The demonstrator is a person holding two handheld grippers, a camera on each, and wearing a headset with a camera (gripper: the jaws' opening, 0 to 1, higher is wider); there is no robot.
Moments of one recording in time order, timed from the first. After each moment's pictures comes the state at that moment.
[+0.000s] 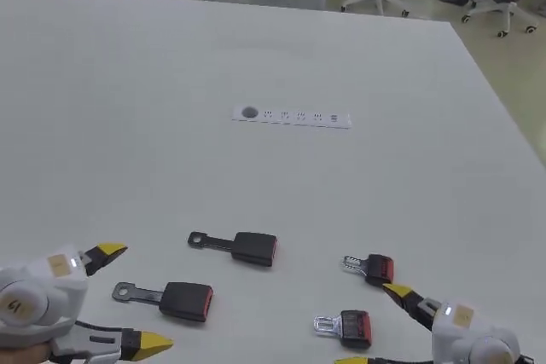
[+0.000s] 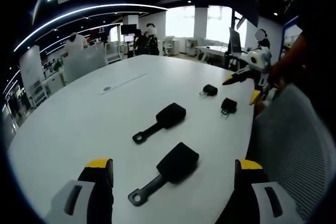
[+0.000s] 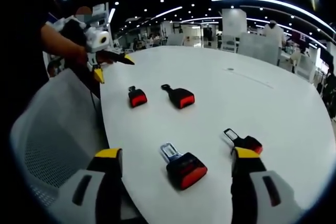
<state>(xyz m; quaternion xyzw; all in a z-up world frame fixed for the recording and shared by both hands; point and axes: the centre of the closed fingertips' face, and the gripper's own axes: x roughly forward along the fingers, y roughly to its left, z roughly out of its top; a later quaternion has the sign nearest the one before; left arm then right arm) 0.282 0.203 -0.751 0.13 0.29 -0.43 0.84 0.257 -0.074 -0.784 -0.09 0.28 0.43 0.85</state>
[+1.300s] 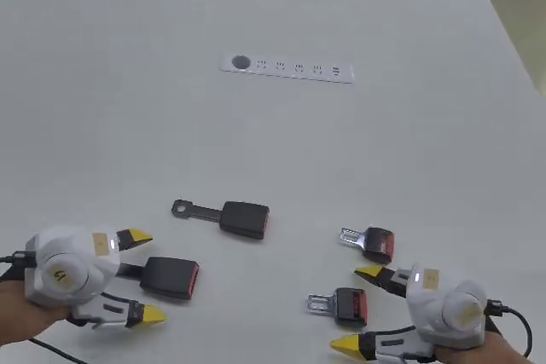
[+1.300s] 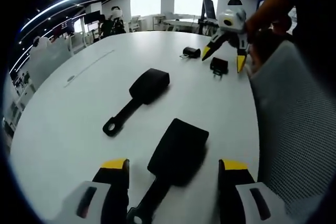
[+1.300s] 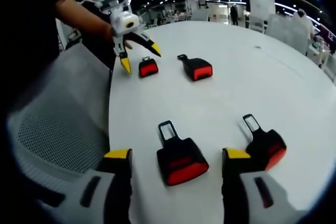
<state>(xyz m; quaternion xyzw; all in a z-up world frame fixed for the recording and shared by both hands) 0.295 0.179 -0.832 0.23 0.35 -0.52 0.74 0.261 -0.070 -0.833 -0.14 0.36 0.52 0.76</state>
